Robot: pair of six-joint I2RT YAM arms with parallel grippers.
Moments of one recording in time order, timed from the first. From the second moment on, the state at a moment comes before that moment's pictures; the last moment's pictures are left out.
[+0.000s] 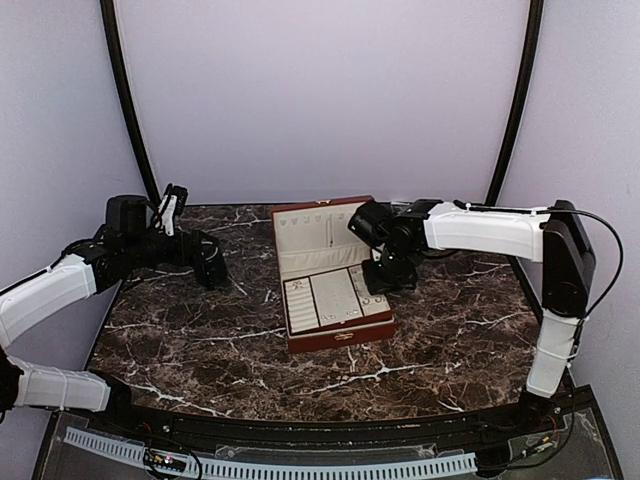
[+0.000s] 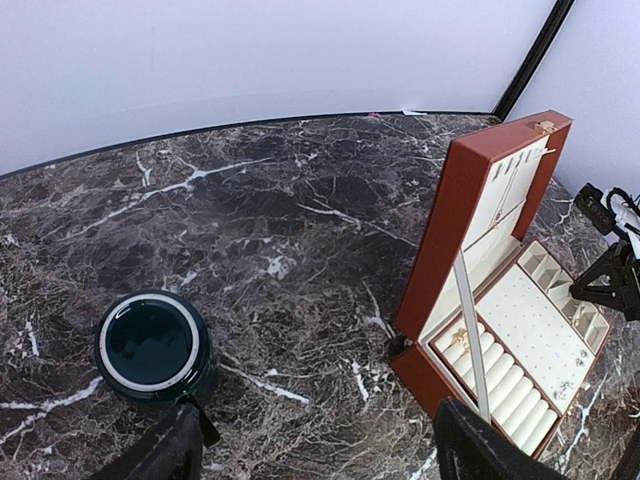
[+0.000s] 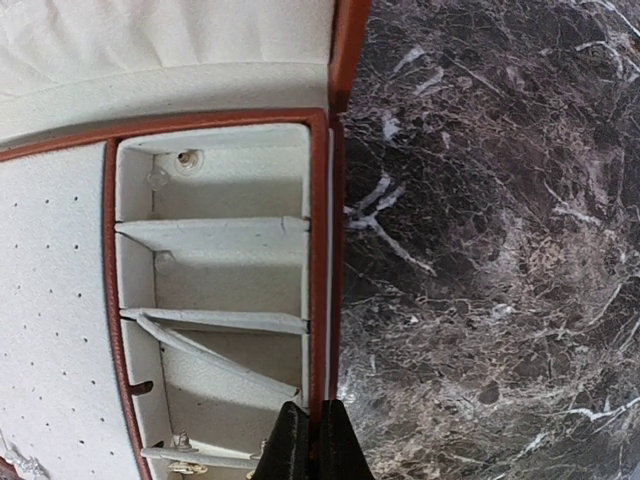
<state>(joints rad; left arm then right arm) -0.28 1.10 0.77 -0.16 0.25 -0.14 0.83 1.87 1.48 -0.91 0.23 0.58</state>
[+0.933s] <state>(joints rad) -0.28 1.10 0.76 -0.14 0.25 -0.14 0.88 1.91 1.51 -0.83 0.25 0.66</state>
